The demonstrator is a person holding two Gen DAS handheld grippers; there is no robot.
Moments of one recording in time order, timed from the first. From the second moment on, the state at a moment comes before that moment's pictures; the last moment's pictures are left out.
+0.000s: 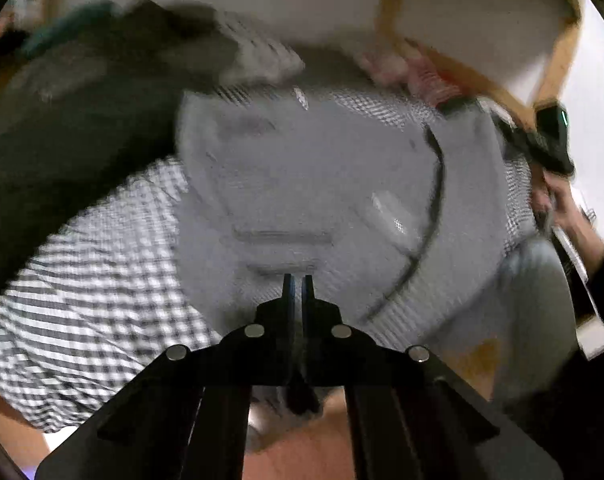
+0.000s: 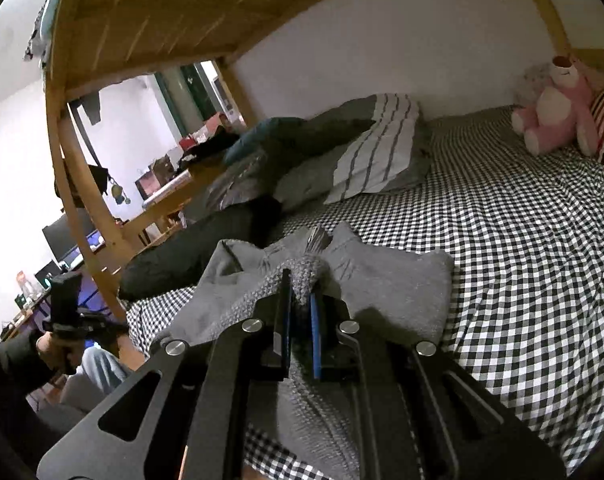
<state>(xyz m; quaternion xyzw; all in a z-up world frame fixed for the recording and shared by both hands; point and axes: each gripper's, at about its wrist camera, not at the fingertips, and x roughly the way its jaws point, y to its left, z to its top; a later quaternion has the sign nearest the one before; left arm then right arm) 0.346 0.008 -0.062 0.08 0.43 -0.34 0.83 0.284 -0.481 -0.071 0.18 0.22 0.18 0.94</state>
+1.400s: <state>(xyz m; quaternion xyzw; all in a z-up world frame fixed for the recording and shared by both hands) 0.424 0.008 -0.009 0.04 0.36 -0.35 0.86 0.287 -0.521 -0.096 0.27 0.22 0.14 0.93</state>
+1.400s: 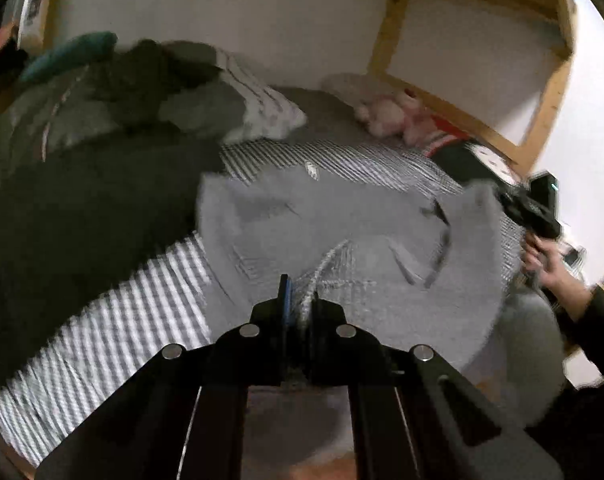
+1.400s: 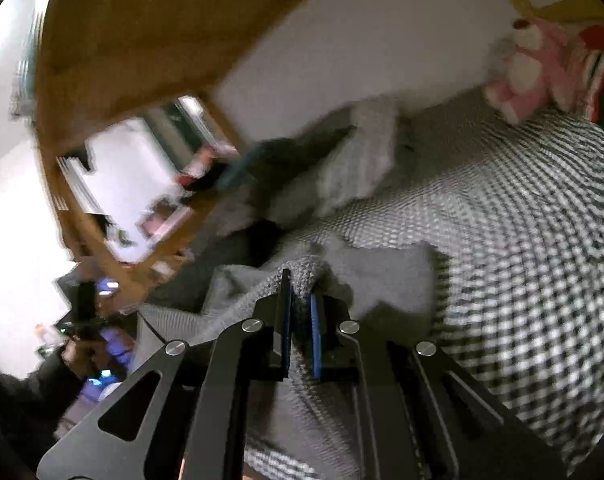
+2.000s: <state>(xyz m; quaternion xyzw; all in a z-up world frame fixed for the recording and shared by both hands) 0.546 -0.002 -0.055 0.04 0.34 -0.21 0.92 0.326 -0.538 -0.133 0.21 0.33 0.01 0.92</state>
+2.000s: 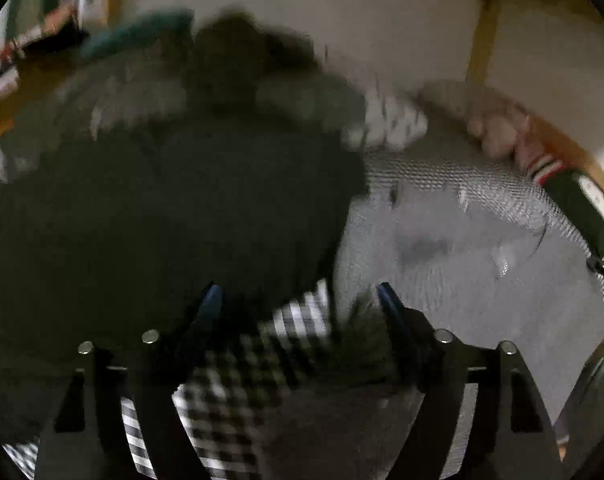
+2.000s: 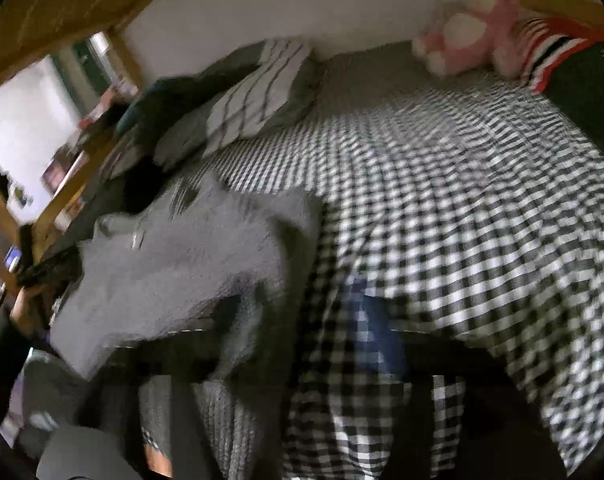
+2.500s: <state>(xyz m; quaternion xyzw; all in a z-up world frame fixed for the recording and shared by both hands) 0.459 -0.024 -0.133 0.01 0.44 -0.23 0.87 0.273 -0.520 -0.137 0.27 0.32 0.16 0.89</state>
